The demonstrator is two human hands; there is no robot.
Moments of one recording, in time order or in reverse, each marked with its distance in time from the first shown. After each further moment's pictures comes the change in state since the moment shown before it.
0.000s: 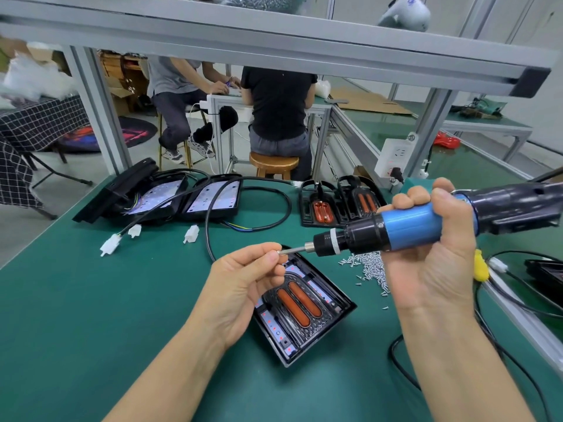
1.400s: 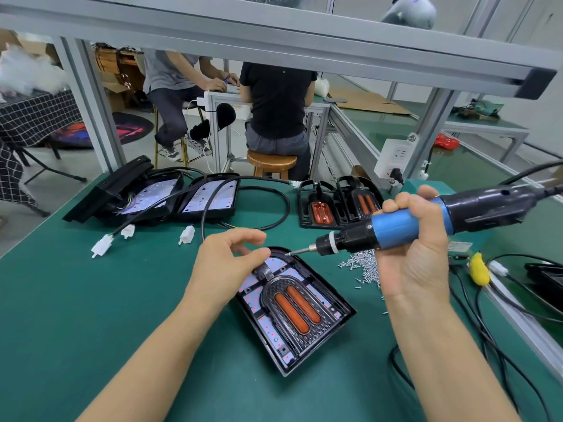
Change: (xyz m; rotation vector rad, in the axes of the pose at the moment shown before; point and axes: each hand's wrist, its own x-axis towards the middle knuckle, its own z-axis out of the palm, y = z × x) left_hand 0.038 0.007 -0.025 0.888 0.149 0.300; right_hand 0.024 0.021 -0.020 -0.107 0.076 -0.046
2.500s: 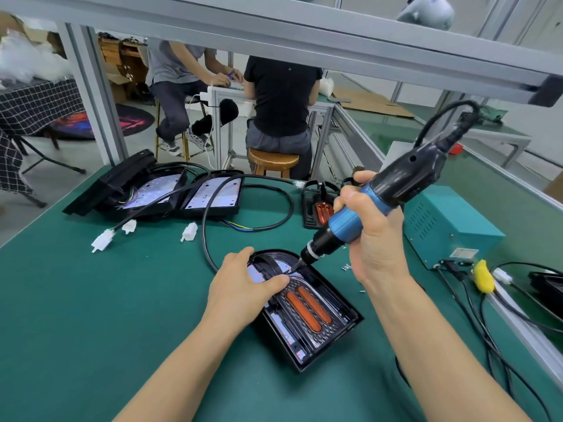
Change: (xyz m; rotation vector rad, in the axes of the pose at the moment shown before) left_hand -0.015 -0.019 0.018 0.298 -0.059 -0.205; right_hand 0.015 0.036 0.015 -0.468 -0.215 0.009
